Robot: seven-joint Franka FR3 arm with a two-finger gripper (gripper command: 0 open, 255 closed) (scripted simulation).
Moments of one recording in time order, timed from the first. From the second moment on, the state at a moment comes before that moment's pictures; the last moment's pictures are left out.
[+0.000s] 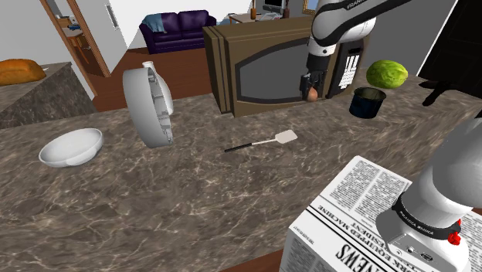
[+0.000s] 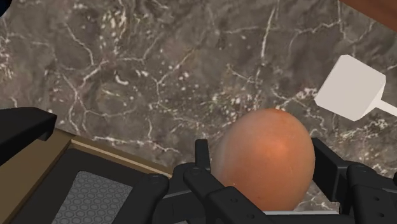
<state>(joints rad) -0.01 -0.24 -0.23 -2.33 -0.02 2.12 -0.22</state>
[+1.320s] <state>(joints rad) -0.09 -0.34 -0.35 -2.23 -0.07 1.94 -0.39</state>
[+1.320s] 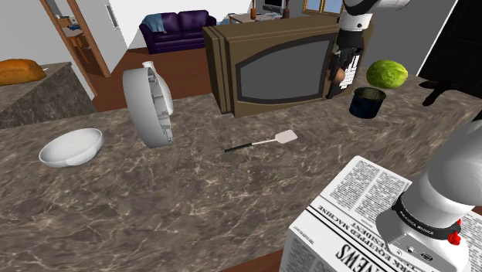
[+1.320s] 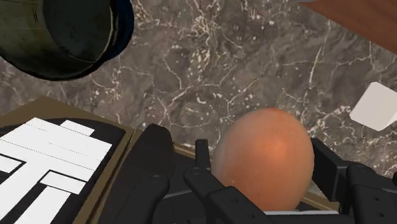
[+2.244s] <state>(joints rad) -0.21 -0.26 -0.61 -2.12 -0.10 1.91 -0.77</state>
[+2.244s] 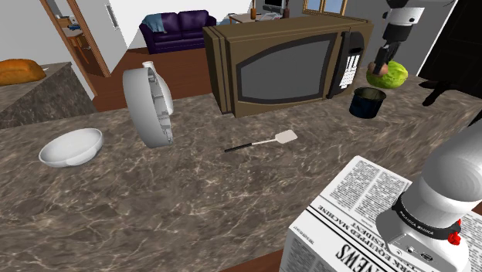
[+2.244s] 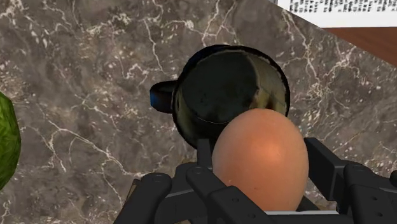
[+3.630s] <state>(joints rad) -0.22 -0.18 -0.66 -2.24 -0.07 2.10 -0.83</state>
